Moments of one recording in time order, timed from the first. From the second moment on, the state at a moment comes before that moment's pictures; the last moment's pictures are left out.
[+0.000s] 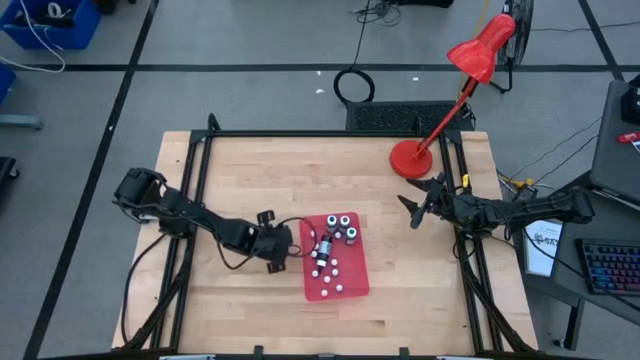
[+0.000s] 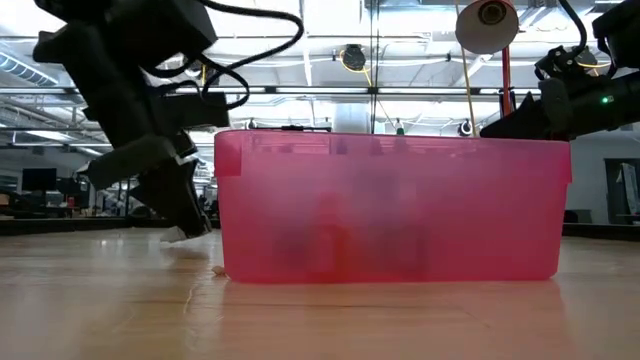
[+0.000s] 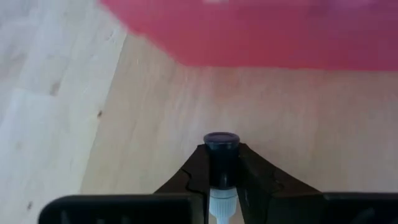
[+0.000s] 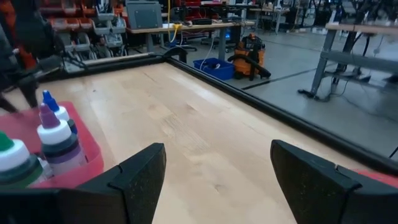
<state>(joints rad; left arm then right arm) -0.32 1.64 0.77 -0.27 -0.41 -0.41 0.07 0.28 0.01 0.08 0.65 0.12</state>
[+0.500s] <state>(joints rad) -0.56 1.64 0.77 0.45 -0.74 -0.02 0.07 0.28 0.01 0.13 0.65 0.36</state>
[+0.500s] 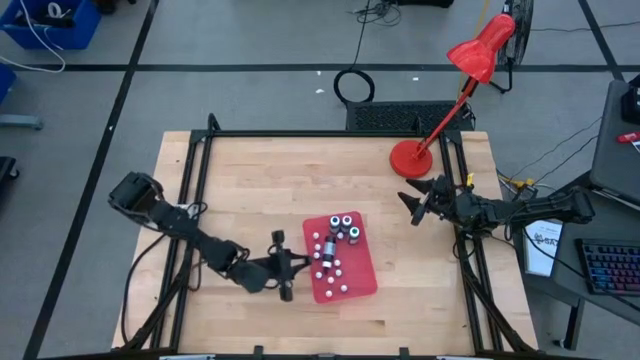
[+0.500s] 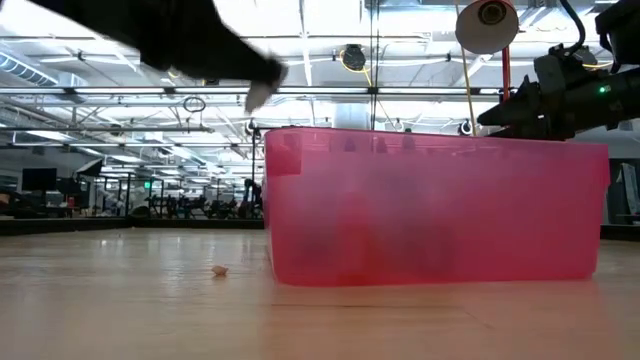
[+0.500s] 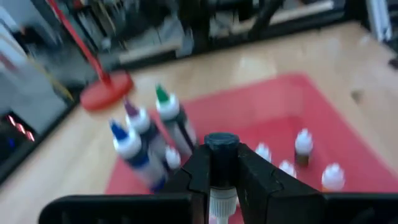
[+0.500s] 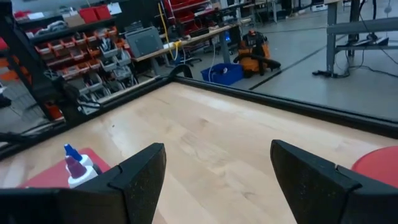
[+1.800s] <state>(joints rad) -0.44 1.89 1.29 -0.07 -0.67 0.02 0.38 1.14 0.13 0.98 0.19 0.19</state>
